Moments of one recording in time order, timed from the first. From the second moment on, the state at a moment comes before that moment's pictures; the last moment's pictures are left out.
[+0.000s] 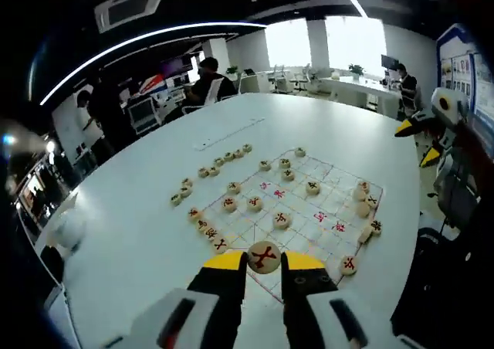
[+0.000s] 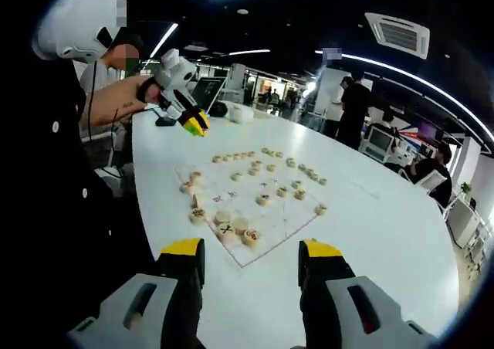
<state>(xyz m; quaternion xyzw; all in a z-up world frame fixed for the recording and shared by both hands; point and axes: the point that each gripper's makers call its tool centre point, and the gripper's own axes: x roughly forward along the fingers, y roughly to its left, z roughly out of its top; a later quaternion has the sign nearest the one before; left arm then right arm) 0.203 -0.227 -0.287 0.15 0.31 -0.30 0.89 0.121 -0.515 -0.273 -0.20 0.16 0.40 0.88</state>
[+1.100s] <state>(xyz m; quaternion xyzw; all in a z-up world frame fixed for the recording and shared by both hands) 0.227 -0.222 -0.361 0.10 0.39 -0.17 0.90 0.130 -0.522 -0.277 -0.19 0.17 0.40 0.88</state>
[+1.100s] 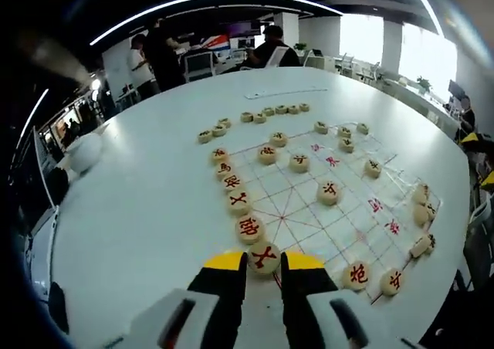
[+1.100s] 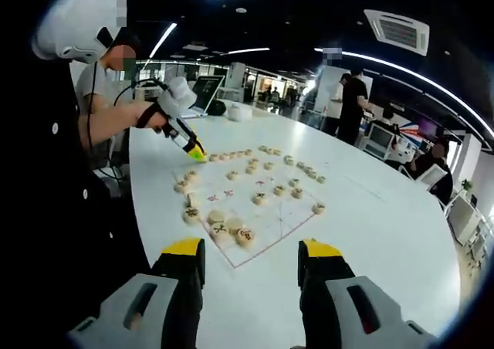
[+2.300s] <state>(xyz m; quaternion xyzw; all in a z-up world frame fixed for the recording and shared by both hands) 0.192 -0.178 -0.296 0.10 0.28 -0.24 0.93 0.126 -0.522 -0.276 -0.19 0.18 0.39 0.88</state>
